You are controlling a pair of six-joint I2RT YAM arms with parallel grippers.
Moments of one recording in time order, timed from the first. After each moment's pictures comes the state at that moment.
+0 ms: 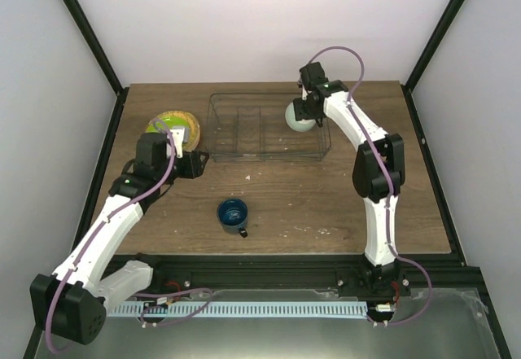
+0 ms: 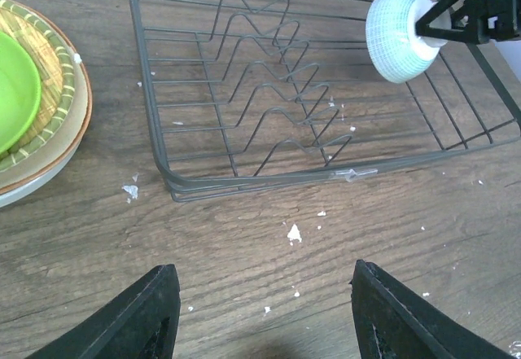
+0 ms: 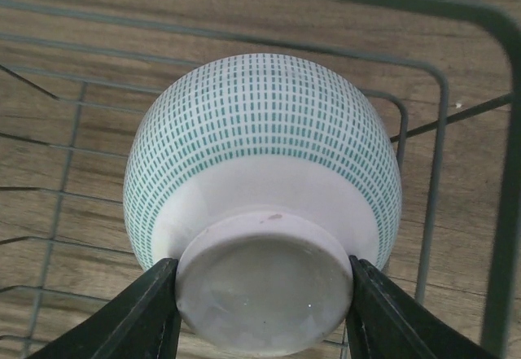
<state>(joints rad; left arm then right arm) -0.28 0.99 0.82 -0.43 0.23 -0.28 0.34 2.12 1.96 -0.83 0.08 0.15</state>
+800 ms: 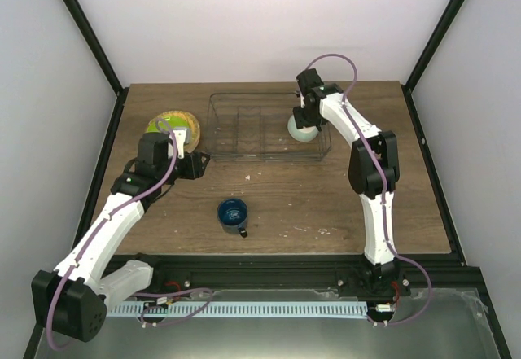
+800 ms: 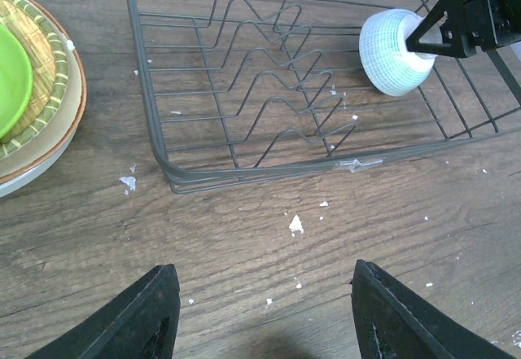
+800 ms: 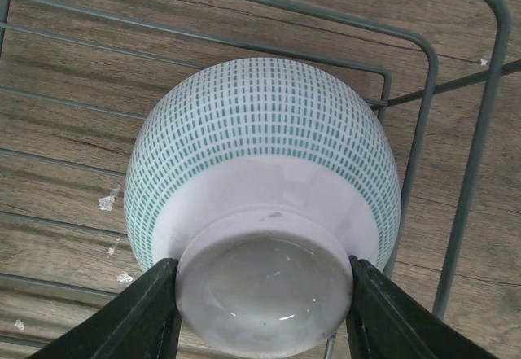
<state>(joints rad) -0.28 1.02 0.82 -0.44 0.24 -0.26 0.34 2.20 1.99 -0.91 0.11 0.09</state>
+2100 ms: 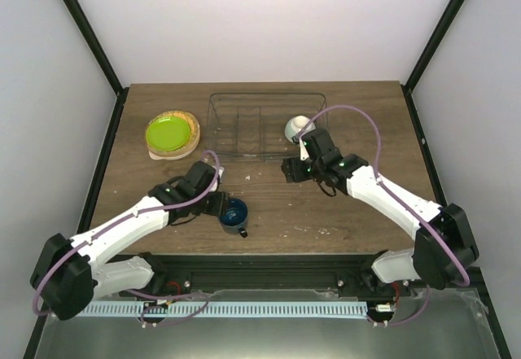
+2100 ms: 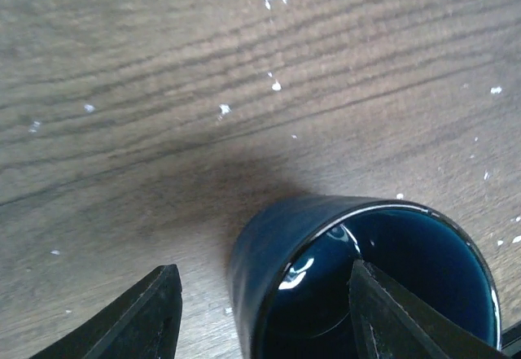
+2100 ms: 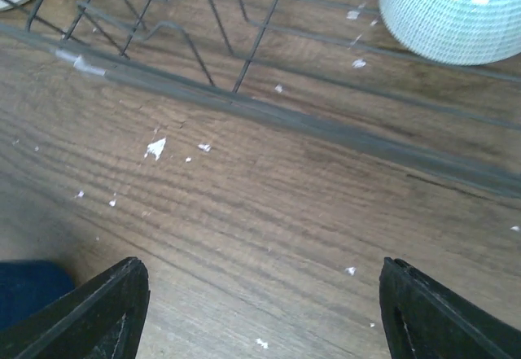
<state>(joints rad) -0.67 1.12 0.70 -0.58 0.04 -0.42 0.59 1.36 0.98 -0.46 -0.02 0.28</state>
